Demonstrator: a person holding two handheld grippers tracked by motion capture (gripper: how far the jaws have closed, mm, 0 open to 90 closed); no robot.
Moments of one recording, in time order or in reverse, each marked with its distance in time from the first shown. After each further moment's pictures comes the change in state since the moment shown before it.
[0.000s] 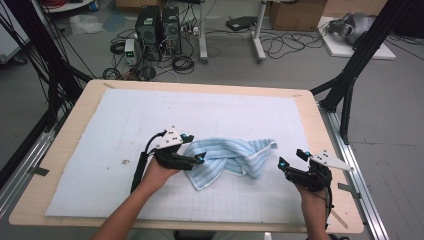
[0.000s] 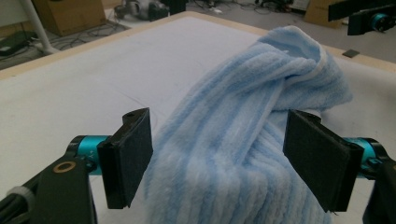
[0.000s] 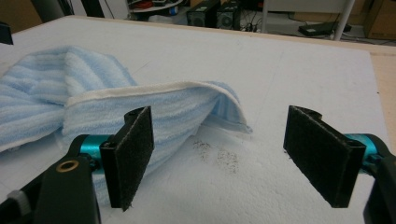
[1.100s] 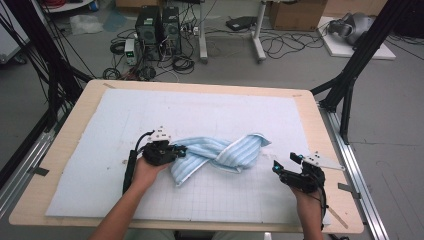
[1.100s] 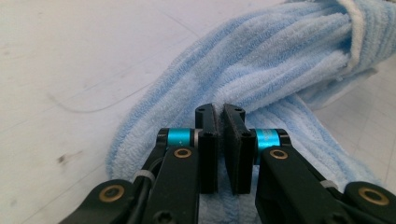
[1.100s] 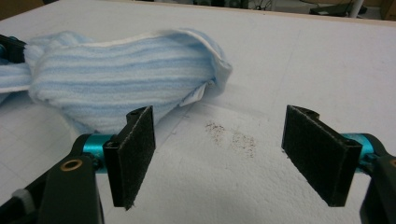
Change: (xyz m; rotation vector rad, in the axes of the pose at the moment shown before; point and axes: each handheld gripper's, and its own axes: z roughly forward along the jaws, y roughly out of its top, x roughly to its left) left arm 0.045 -0.035 -0.025 0.157 0.079 -0.176; right arm 0.007 -0.009 0.012 0.057 0.027 -0.015
